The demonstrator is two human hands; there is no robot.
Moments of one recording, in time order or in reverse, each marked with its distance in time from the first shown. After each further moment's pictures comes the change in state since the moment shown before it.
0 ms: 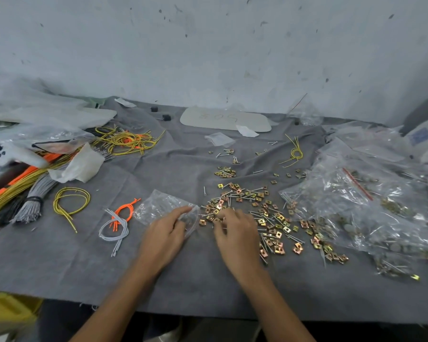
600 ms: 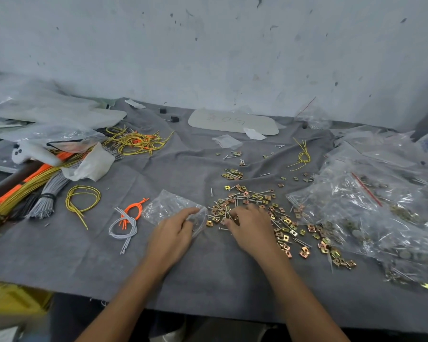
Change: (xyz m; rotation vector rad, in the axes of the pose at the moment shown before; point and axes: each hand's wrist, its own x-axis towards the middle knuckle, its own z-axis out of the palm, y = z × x) left_hand 0.002 -0.005 0.003 0.072 0.020 0.016; right_hand 0.040 0.022 -0.008 -0.250 -0.321 0.030
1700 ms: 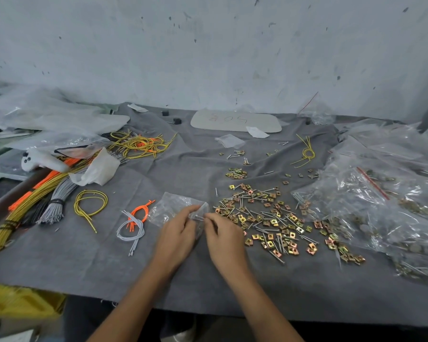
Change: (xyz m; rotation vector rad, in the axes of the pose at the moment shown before) left_hand -0.004 0.008 -0.006 -0.181 0.003 -0.027; right_hand -0.032 -0.068 0.033 0.550 0.204 -0.005
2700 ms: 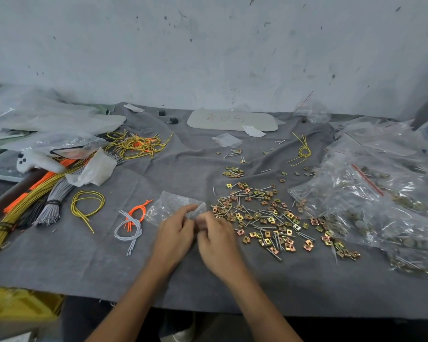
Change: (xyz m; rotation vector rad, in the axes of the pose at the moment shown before) left_hand -0.003 0.008 -0.003 -0.007 0.023 -0.023; right_hand -0.011 0.001 -0.002 0.028 -0.144 -0.088
